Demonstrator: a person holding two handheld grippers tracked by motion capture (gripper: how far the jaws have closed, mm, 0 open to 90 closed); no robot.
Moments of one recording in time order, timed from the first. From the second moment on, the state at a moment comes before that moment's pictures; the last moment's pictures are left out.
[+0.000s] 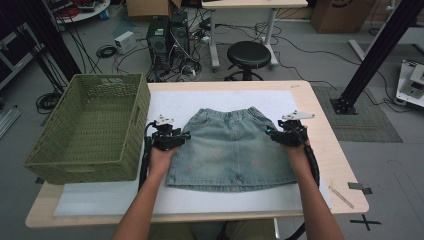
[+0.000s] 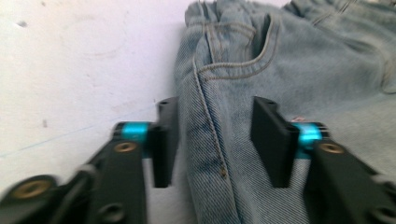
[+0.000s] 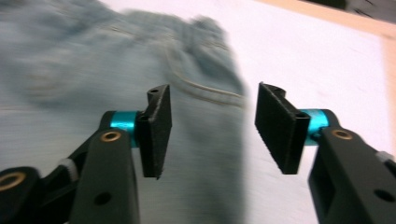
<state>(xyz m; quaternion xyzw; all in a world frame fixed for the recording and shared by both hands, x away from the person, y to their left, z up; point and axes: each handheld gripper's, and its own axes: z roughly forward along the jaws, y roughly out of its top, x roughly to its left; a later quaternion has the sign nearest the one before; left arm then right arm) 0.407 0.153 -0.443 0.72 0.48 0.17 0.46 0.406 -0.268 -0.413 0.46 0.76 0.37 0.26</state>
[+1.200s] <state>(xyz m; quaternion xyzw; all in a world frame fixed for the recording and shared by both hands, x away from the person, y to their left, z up) 0.373 0.160 -0.417 0.73 0.38 0.15 0.55 0.326 -0.173 -0.449 0.29 0.87 0.37 0.14</state>
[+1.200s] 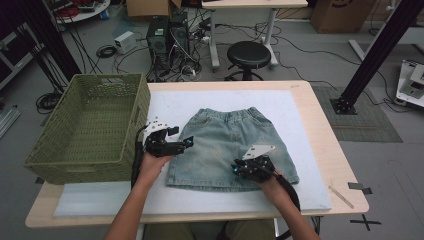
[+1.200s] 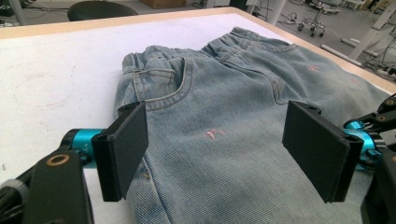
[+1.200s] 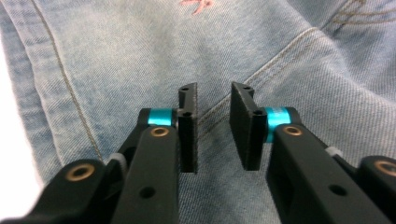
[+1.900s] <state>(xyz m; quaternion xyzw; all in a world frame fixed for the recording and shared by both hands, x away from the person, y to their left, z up) 0.364 0.164 -0.414 0.73 0.38 0.15 0.55 0.322 -0.243 -0.423 0.35 0.82 0.41 0.19</state>
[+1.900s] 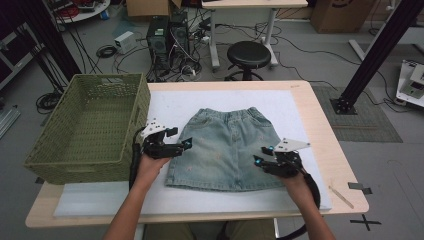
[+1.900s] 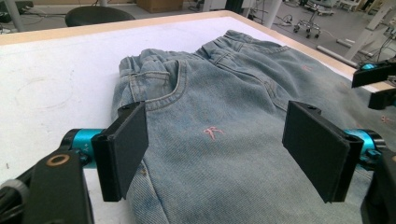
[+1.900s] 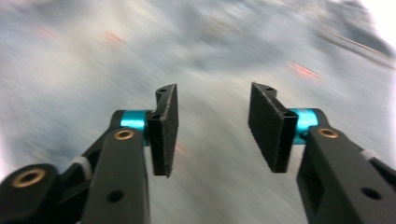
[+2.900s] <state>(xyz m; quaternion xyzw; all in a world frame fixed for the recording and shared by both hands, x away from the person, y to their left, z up) 0.341 0.168 -0.407 0.72 0.36 0.16 0.57 0.322 -0.279 -0.417 0.38 0.80 0.40 0.23</state>
